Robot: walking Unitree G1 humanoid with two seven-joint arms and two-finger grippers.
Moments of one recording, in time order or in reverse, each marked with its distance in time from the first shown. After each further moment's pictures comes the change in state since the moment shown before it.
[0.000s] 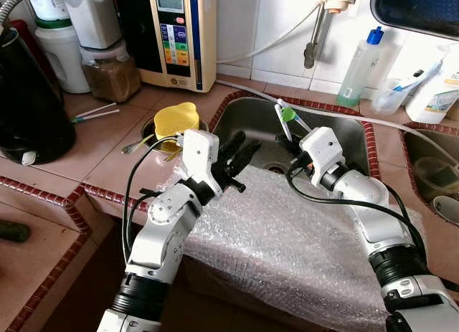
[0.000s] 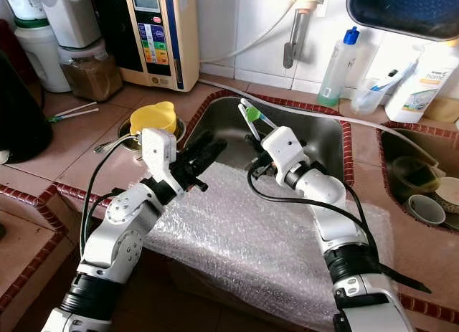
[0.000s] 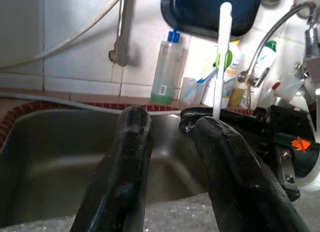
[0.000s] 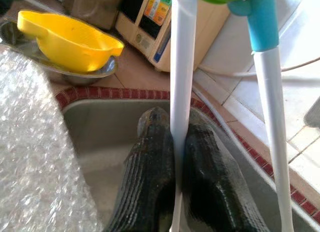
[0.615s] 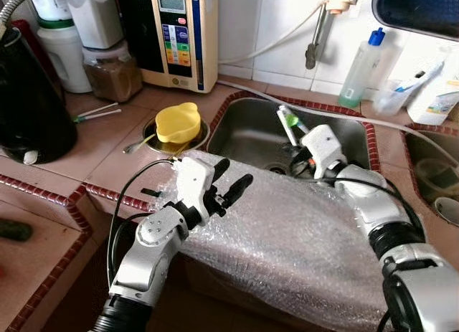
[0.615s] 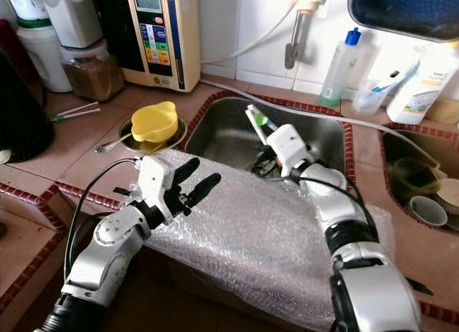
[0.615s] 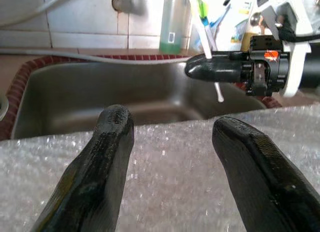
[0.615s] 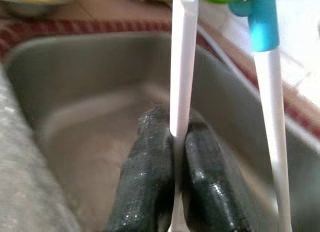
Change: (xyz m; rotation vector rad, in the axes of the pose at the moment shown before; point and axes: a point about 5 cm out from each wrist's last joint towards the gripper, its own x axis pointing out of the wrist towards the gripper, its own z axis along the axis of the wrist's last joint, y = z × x) left arm -0.036 0.007 -0.031 0.088 0.167 -0.005; right arm 0.002 -0.027 -0.038 0.159 0.259 -0.086
